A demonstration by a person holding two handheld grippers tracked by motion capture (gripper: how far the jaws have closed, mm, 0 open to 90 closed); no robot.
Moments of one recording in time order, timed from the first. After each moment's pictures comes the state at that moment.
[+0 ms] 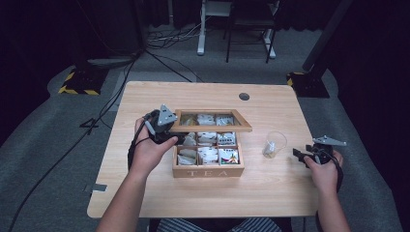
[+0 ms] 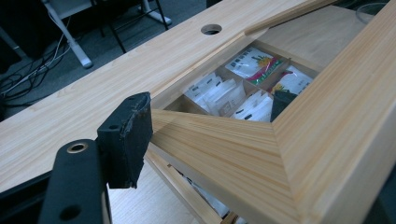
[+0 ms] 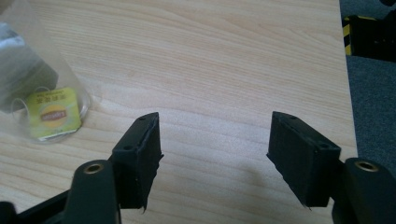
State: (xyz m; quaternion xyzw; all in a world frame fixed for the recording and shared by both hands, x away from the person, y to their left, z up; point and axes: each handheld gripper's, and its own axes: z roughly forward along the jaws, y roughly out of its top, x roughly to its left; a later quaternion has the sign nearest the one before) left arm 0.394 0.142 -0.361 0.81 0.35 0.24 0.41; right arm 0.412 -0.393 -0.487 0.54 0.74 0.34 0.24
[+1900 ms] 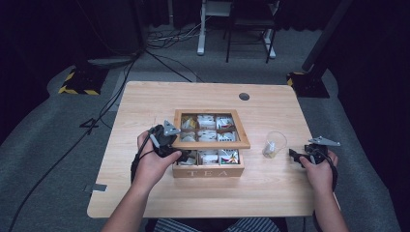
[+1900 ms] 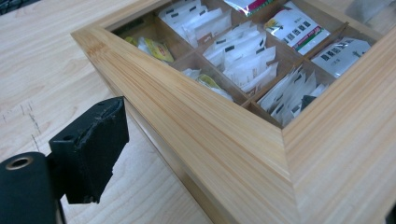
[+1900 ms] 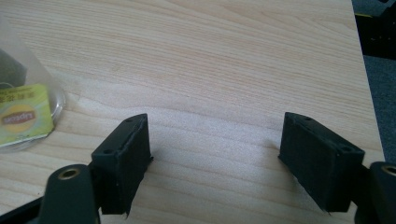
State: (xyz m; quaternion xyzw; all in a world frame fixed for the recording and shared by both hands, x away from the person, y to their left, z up) left arm 0.374 0.132 -0.395 0.82 0.41 0.18 0.36; right arm 0.422 -0.389 -0.503 0.54 0.73 0.33 0.24
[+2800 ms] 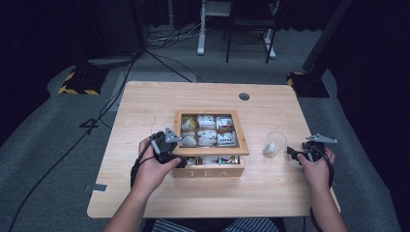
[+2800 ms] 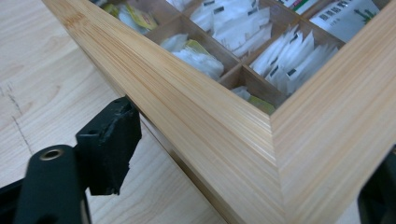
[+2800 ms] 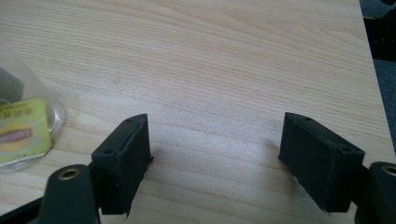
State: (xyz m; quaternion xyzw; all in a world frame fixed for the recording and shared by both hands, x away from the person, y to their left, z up) left arm 0.365 0.132 -0.409 0.84 0.40 0.17 0.33; right arm 0.432 -0.383 -0.503 0.54 0.73 0.33 0.24
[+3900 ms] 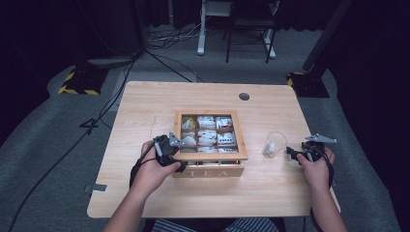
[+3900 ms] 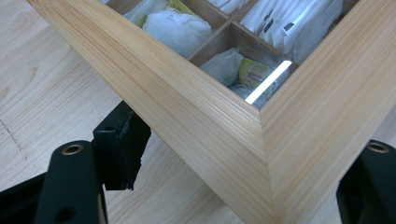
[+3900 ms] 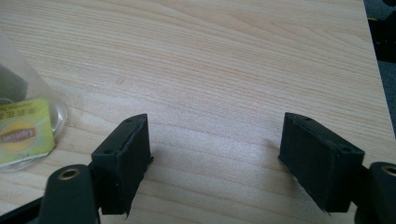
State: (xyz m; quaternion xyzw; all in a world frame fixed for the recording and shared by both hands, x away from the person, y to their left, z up) left arm 0.365 0.131 -0.418 0.87 0.37 0.14 0.29; right arm 0.432 -0.383 -0.503 0.54 0.74 0.33 0.24
